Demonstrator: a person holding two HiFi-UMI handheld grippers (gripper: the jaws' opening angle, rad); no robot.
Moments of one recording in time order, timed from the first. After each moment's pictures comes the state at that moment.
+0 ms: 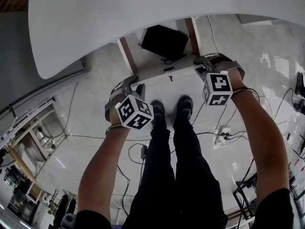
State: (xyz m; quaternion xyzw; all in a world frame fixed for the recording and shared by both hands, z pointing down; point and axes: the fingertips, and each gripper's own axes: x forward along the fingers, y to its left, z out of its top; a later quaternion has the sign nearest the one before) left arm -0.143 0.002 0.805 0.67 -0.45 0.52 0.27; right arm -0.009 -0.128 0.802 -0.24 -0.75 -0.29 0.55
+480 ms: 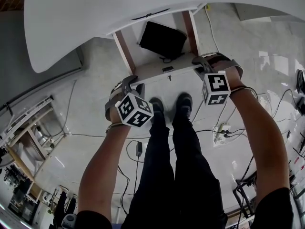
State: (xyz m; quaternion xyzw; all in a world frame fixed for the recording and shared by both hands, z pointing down) left arm -0.137 0.011 0.820 0.67 -0.45 0.52 0.29; right arm -0.002 -0.116 0.815 -0.26 -0.74 -0.30 0.54
